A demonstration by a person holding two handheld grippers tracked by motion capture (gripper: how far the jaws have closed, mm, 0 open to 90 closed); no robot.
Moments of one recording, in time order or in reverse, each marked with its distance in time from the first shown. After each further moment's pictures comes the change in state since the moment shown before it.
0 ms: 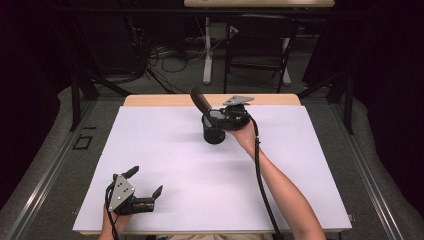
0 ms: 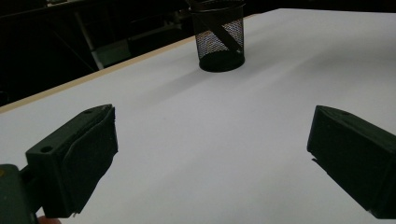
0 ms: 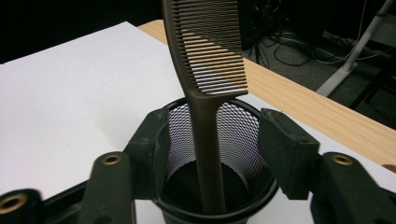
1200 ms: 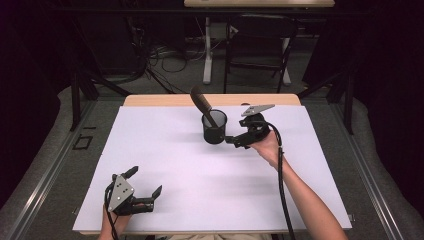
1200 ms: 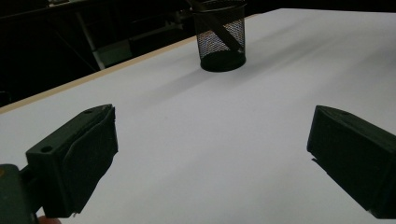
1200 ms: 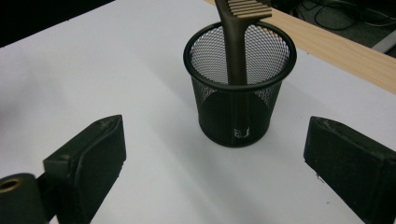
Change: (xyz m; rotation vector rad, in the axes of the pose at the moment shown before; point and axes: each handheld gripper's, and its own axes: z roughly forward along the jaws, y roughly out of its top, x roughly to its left) left arm 0.000 0.000 -0.001 0.001 0.006 0.001; right arm -0.007 -0.026 -0.065 0.126 0.146 0.022
